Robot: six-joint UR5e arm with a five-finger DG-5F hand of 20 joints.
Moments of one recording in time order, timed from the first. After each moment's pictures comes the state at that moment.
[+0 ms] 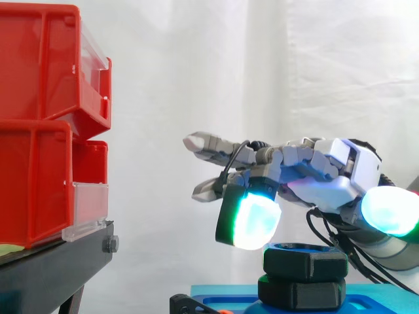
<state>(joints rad) -0.21 -2.55 -1.02 -1.97 -2.54 -1.03</state>
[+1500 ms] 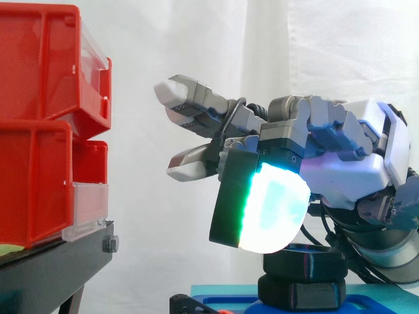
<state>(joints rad) -0.08 -2.55 -1.01 -1.94 -2.52 -1.02</state>
